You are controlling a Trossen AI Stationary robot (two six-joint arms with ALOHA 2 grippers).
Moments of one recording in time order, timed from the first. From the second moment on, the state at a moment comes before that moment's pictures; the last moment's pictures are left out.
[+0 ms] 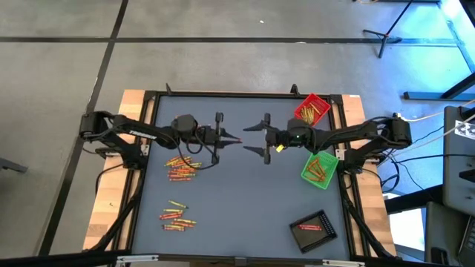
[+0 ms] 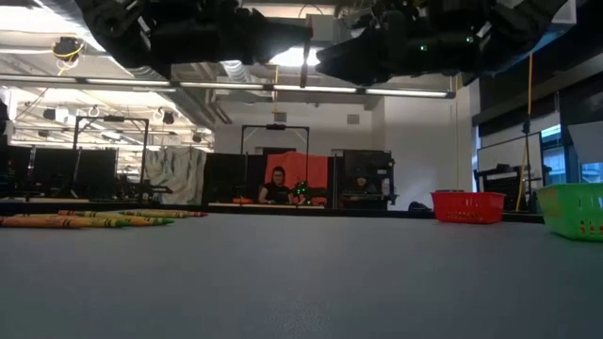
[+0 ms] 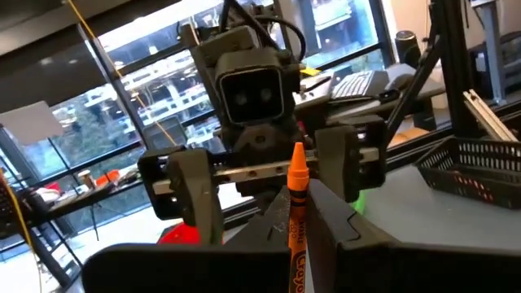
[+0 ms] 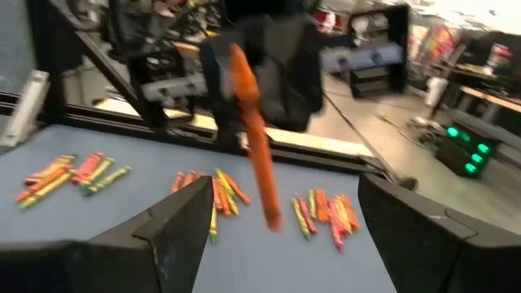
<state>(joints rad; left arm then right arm) 0.17 1.47 0.64 0.93 0.22 0.35 -0.12 1.47 0.68 0.76 -0.14 -0.22</state>
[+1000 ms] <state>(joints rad) 0.16 1.50 0.64 0.95 0.22 0.34 -0.12 1.59 0.76 0.75 -0.20 -0.27</state>
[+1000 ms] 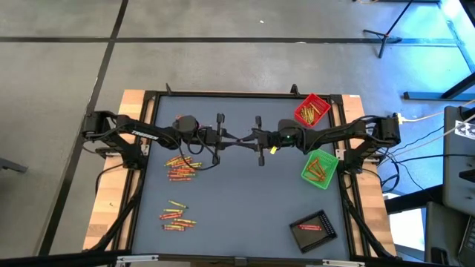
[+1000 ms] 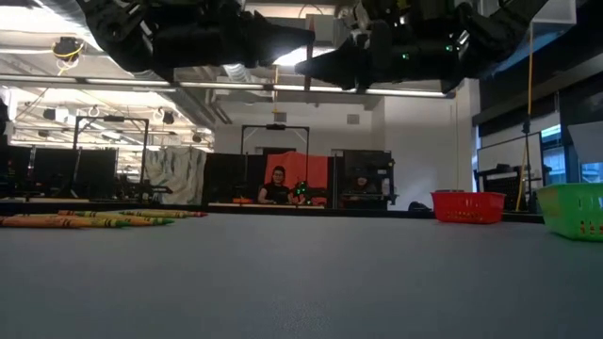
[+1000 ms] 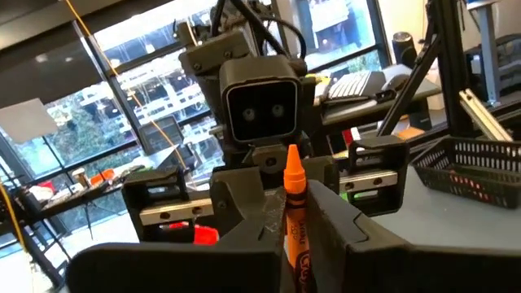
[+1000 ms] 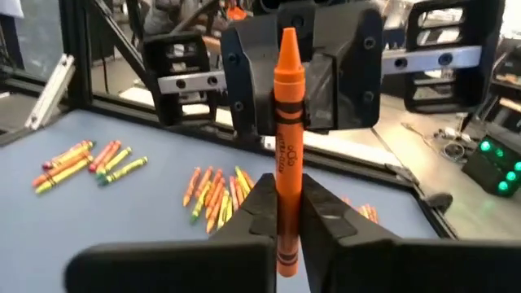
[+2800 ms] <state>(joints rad) 0.16 1.42 0.64 0.72 -0.01 0.35 0.20 1.04 0.76 -1.23 0.02 1.00</state>
